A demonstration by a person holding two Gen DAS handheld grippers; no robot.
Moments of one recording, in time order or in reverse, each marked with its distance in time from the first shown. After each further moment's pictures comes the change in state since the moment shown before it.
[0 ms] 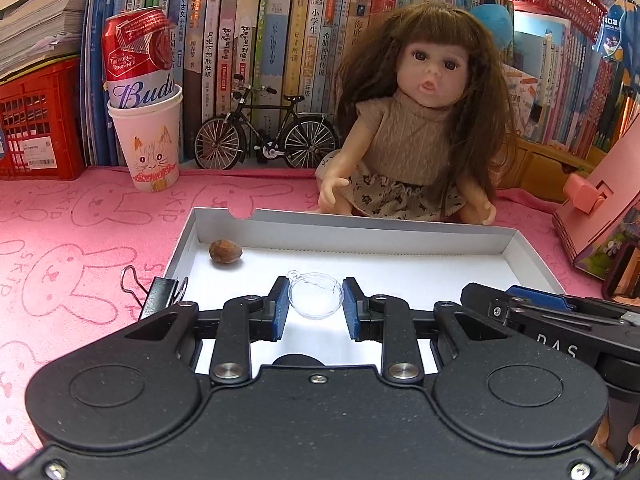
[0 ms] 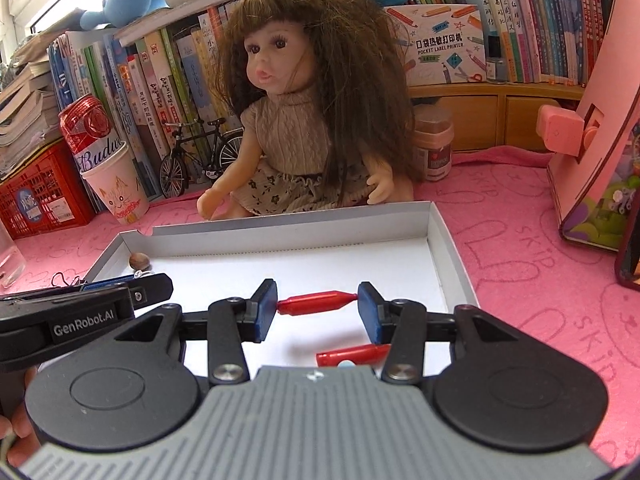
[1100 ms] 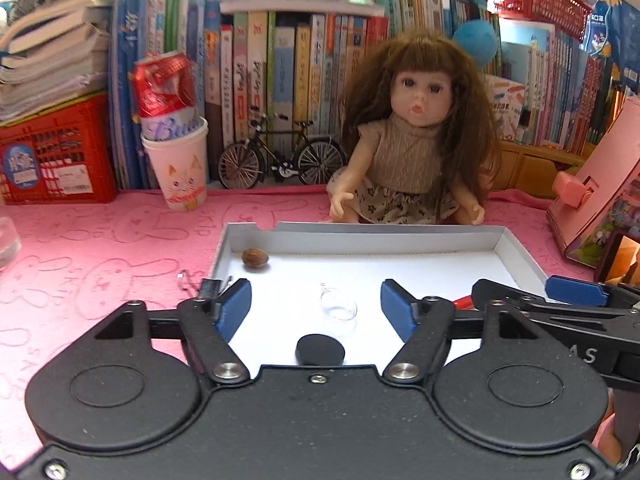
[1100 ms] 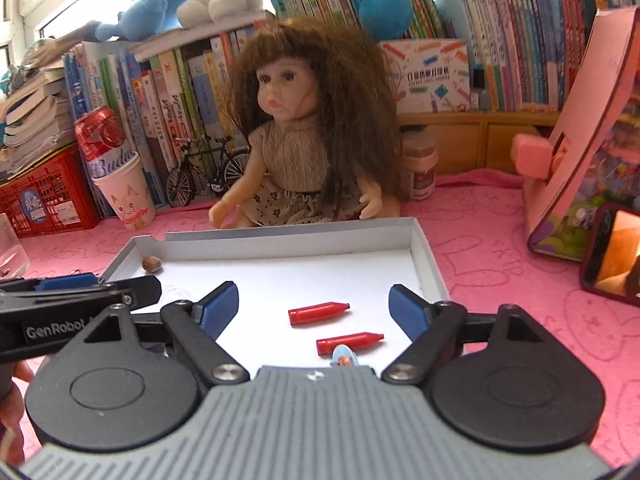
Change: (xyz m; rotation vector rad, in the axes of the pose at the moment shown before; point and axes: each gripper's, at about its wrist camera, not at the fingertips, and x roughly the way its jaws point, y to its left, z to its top) left arm -0.058 -0.002 -0.002 0.051 -0.046 0.051; right arm -0.048 0.008 -0.005 -0.024 -0.069 -0.026
